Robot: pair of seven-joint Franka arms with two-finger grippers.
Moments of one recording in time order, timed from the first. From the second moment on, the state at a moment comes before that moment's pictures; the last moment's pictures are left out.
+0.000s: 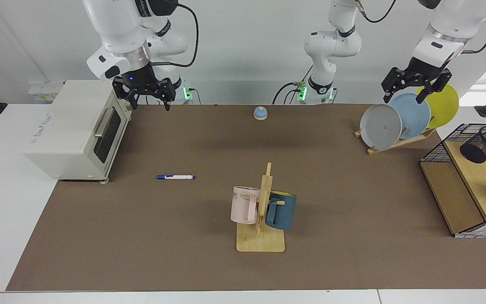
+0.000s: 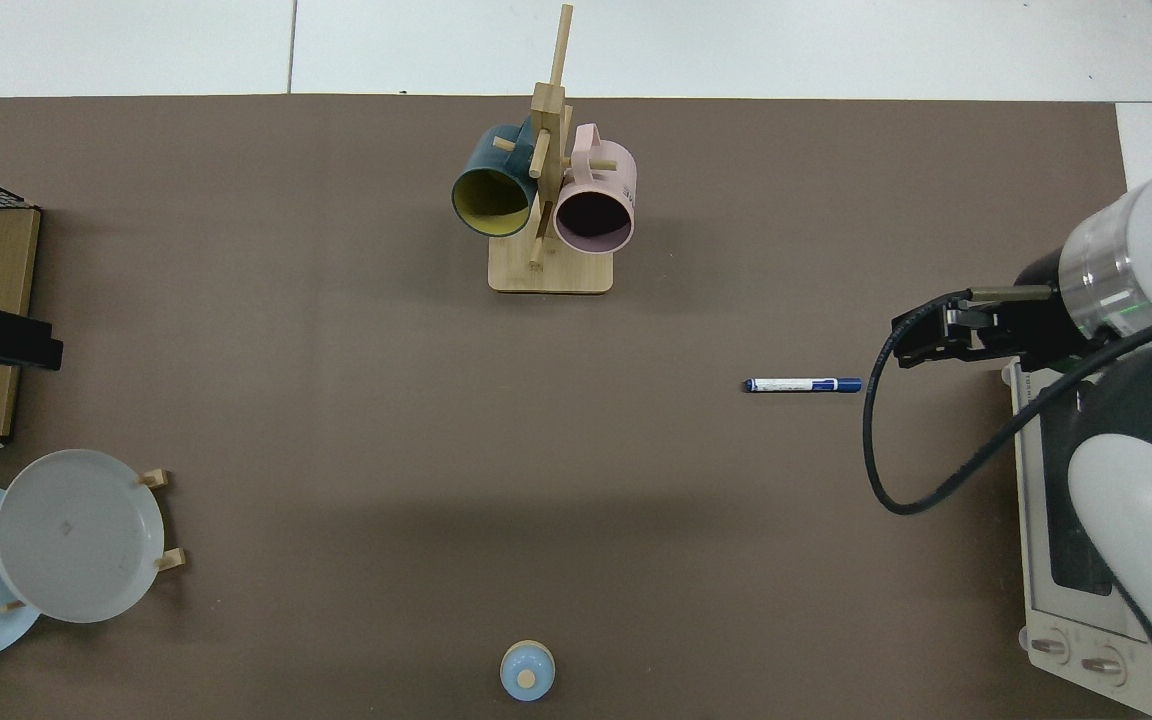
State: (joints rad) left arm -0.08 0.00 0.08 -1.45 0.00 1.46 0.07; right arm 0.12 0.05 0.06 -1.47 0.00 1.46 0.25
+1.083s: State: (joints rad) left arm -0.08 0.00 0.06 -1.45 0.00 1.46 0.07; right arm 0.12 0.01 0.06 -1.56 0.00 1.51 0.27
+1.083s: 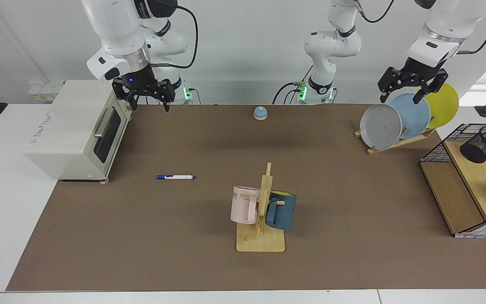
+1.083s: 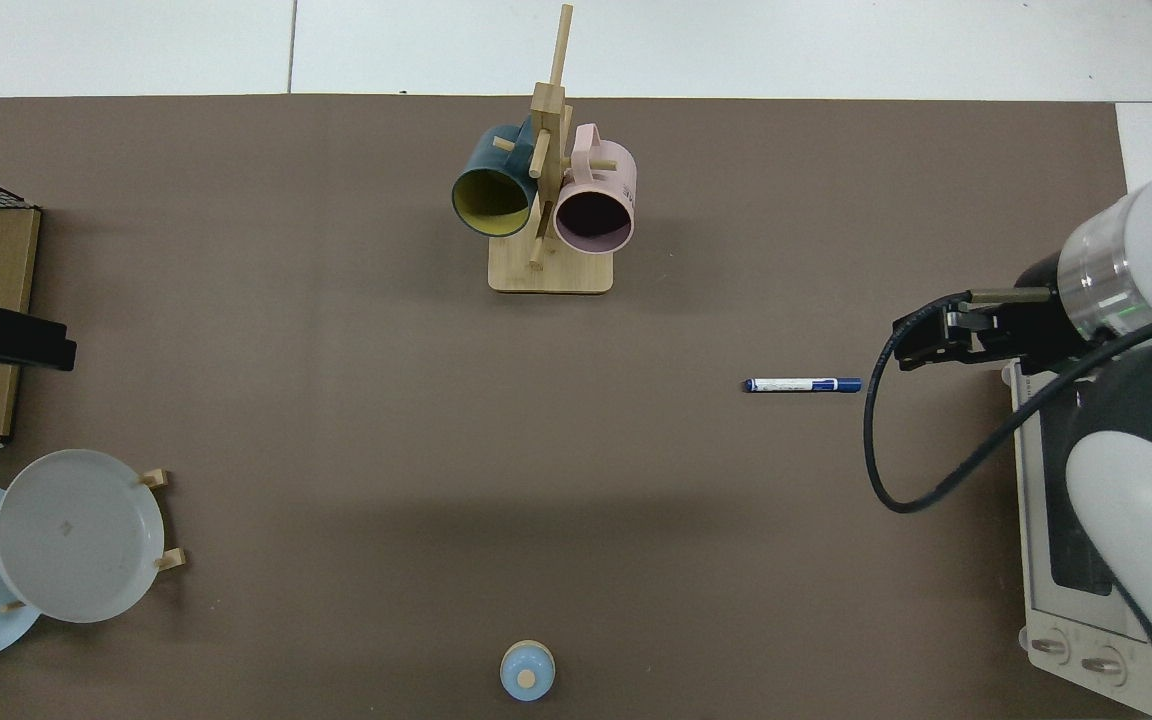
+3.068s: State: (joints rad) left arm -0.08 0.00 0.06 -1.46 0.00 1.46 0.07; right arm 0.04 0.27 0.05 -2.04 0.06 2.33 1.39
